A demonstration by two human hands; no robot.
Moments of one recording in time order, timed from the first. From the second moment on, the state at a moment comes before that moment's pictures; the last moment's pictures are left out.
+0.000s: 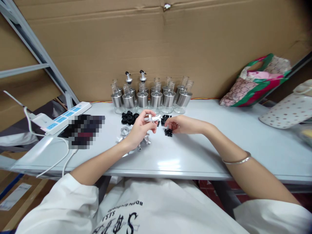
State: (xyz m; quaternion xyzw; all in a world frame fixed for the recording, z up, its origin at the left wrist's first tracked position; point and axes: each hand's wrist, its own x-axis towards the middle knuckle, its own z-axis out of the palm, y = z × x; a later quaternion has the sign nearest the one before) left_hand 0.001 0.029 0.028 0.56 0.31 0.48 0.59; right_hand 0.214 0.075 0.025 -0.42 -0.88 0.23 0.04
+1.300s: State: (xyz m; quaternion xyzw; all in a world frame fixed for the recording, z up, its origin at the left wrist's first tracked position) left_hand -0.045 0.060 0.053 0.81 0.44 0.31 0.24; right_hand 0.191 0.056 0.027 -0.22 -0.87 -0.17 0.41
